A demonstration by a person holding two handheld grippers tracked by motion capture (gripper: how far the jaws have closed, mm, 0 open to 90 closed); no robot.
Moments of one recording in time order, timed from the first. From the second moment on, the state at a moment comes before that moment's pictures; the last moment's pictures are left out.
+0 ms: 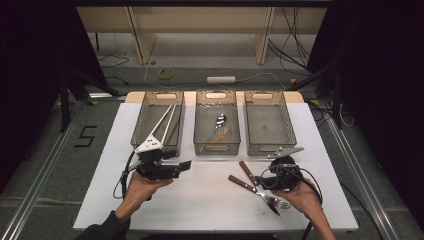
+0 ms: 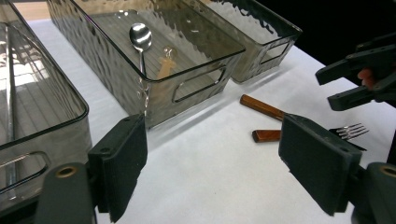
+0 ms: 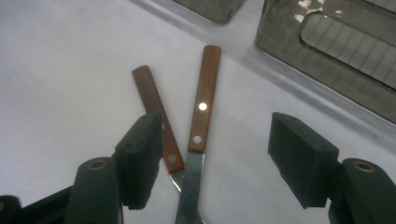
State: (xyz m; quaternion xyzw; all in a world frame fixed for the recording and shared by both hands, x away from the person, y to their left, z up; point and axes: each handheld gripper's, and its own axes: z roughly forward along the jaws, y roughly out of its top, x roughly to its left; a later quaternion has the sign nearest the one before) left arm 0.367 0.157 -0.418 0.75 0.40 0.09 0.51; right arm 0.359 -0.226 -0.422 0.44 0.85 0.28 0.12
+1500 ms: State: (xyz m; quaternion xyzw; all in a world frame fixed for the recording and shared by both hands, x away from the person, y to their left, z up) left arm 0.318 0.184 -0.424 0.75 0.38 0.15 0.52; right arm 0.396 -0.194 -0.442 0.44 0.88 0.17 0.07
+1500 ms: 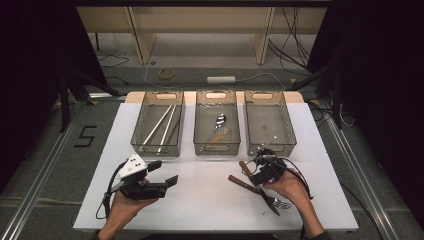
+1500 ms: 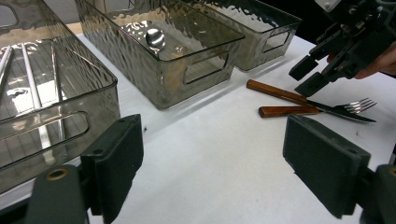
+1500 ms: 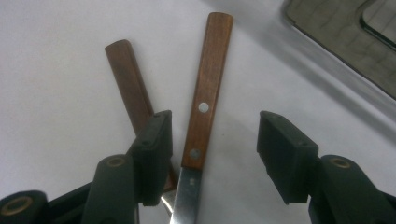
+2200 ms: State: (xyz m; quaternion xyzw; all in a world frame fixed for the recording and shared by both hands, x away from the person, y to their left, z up) left arm 0.314 0.183 -0.423 0.75 0.37 0.16 0.52; right arm 0.403 -0.187 -0.449 0.44 0.88 0.14 0.06
